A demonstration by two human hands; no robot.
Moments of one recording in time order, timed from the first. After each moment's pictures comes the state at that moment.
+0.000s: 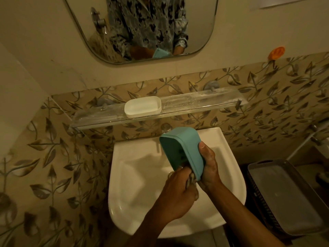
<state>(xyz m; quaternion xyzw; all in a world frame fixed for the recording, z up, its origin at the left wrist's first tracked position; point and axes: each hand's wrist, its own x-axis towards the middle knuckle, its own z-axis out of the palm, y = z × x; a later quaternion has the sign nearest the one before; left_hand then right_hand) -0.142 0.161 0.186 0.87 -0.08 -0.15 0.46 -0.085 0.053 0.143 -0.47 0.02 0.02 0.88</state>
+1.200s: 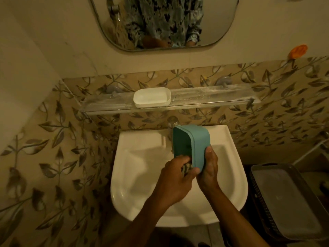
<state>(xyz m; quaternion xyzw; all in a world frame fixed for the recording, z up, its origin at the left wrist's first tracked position) -0.136 0.168 0.181 0.87 -0.05 -0.08 0.48 -0.096 0.058 0.116 -0.55 -0.01 -0.04 0.84</state>
